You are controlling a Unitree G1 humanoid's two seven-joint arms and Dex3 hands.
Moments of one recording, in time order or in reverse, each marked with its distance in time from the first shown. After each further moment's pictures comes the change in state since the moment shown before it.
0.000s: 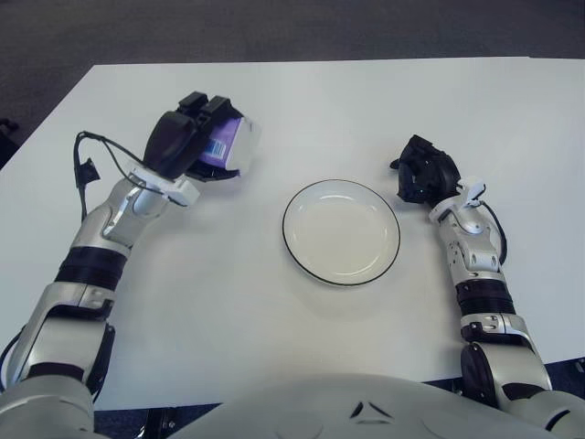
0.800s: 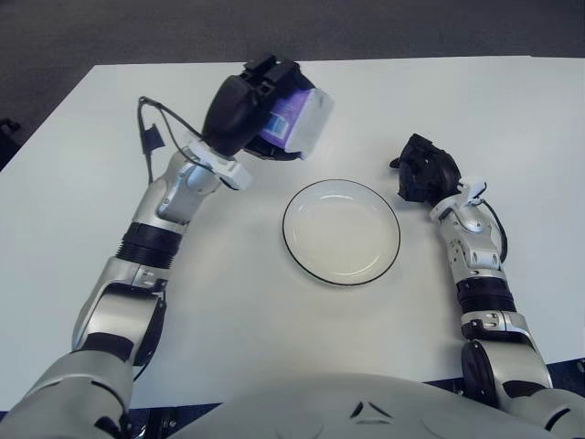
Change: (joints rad) left arm -0.125 -0.232 -0.089 -0.195 -0.019 0.033 -0.158; right arm -0.010 -0.005 -0.005 0.013 0.005 0.000 0.015
